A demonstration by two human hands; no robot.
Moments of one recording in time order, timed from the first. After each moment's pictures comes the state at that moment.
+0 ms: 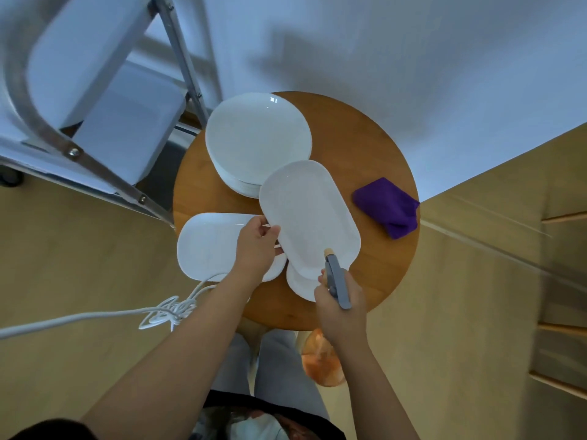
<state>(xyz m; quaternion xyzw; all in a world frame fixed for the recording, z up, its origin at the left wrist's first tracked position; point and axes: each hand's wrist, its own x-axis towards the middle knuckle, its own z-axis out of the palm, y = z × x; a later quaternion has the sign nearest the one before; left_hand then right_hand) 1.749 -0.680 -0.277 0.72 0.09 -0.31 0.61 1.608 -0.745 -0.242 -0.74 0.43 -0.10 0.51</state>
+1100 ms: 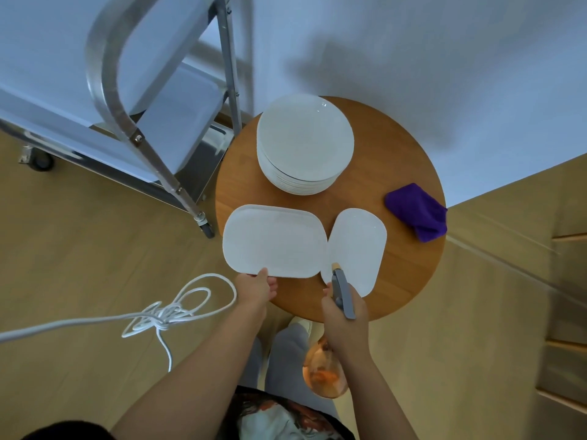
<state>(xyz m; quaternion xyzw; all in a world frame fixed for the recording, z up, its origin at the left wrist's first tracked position) 1.716 -0.590 -0.314 0.65 0.38 -0.35 0.56 1.607 -0.678 -0.255 -0.71 0.47 -0.08 0.53</state>
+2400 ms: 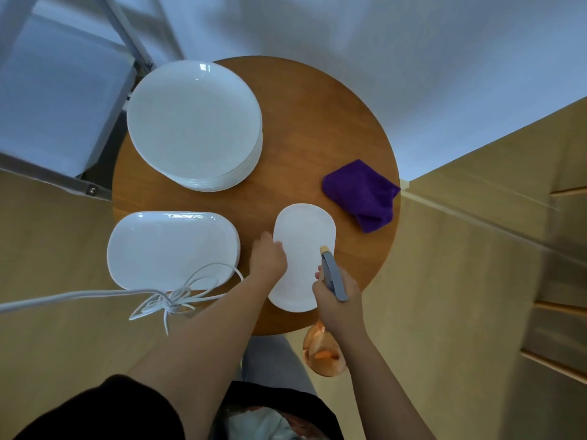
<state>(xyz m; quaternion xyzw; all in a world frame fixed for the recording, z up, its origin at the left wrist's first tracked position) 1.707 -0.781 -0.361 0.88 -0.01 -0.40 0.23 1.585 -0.844 -0.296 -0.69 0.49 0.00 0.54</state>
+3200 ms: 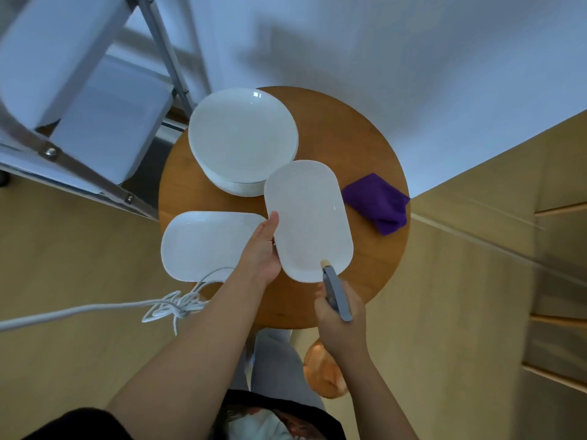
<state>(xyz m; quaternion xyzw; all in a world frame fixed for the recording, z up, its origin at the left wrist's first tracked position) 1.737 -0.710 -0.289 0.39 0.27 -0.44 0.76 1.581 -0.759 -0.250 -0.75 0.40 -0.12 0.52</state>
